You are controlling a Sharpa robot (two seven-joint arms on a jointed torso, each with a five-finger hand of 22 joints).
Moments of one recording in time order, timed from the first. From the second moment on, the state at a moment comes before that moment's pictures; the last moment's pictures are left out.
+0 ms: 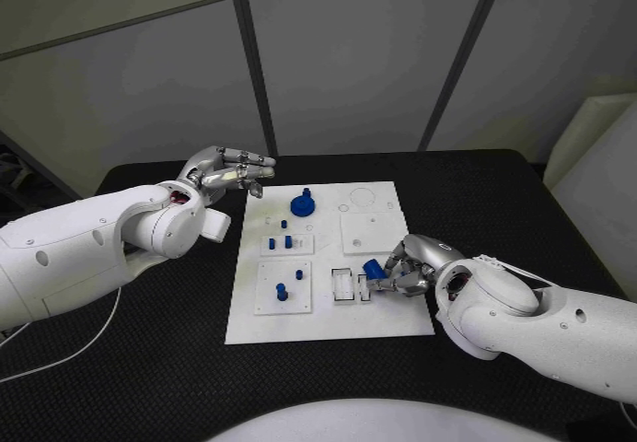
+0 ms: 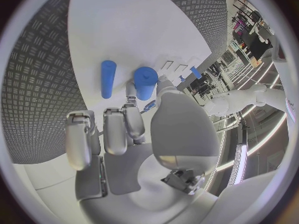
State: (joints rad) left arm 1.15 -0.89 0.05 1.44 -0.22 -0.27 0.21; left_hand 1.37 -0.12 0.46 -0.11 0.09 1.08 0.16 0.09 0.09 1.23 0.09 0.08 0.07 1.23 0.01 0.84 0.50 0.19 0.97 0.11 0.77 0.85; right arm 0.96 -0.90 -0.01 1.81 -1.54 -0.39 -0.68; right_hand 1.22 -0.17 0.02 0.29 0.13 1.10 0.06 0.13 0.44 1.43 -0.02 1.28 1.29 1.47 -0.08 1.41 1.23 0.01 1.47 0.03 1.57 1.31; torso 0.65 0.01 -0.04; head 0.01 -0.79
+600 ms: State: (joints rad) left arm 1.15 -0.90 0.05 1.44 -0.22 -0.27 0.20; left_hand 1.37 -0.12 0.46 -0.11 0.09 1.08 0.16 0.09 0.09 1.23 0.09 0.08 0.07 1.23 0.01 0.84 0.50 0.19 0.97 0.11 0.77 0.85; right arm 0.95 -0.93 -0.01 1.86 -1.56 -0.45 -0.69; right_hand 1.25 -0.14 0.05 0.29 0.28 1.12 0.05 0.14 0.49 1.45 -0.03 1.31 1.31 1.47 -0.09 1.42 1.24 0.01 1.47 0.03 1.57 1.31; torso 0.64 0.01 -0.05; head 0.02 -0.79
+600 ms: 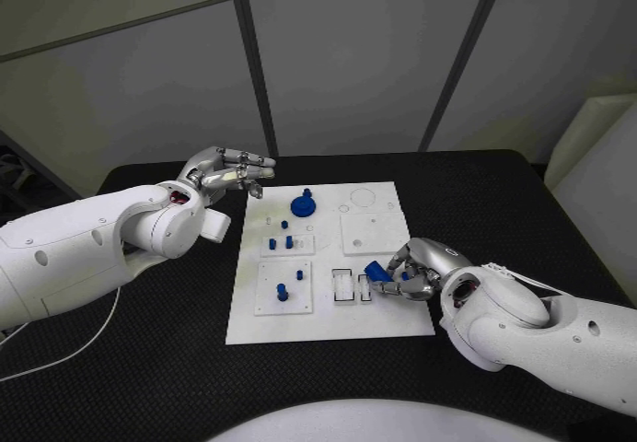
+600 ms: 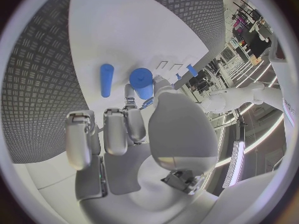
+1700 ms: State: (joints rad) left arm 1.15 -0.90 0.05 1.45 -0.22 -0.26 0.20; left_hand 1.37 -0.12 0.46 -0.11 0.09 1.08 0.16 0.09 0.09 1.23 0.09 0.08 0.07 1.23 0.01 0.84 0.50 0.19 0.97 0.11 0.77 0.85; right arm 0.95 -0.84 -0.01 1.87 -1.44 -0.49 -0.67; right_hand 1.13 -0.12 0.04 0.29 0.25 1.17 0.03 0.15 0.56 1.46 -0.04 1.30 1.31 1.47 -0.10 1.42 1.23 0.01 1.47 0.02 1.57 1.31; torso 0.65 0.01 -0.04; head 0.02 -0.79
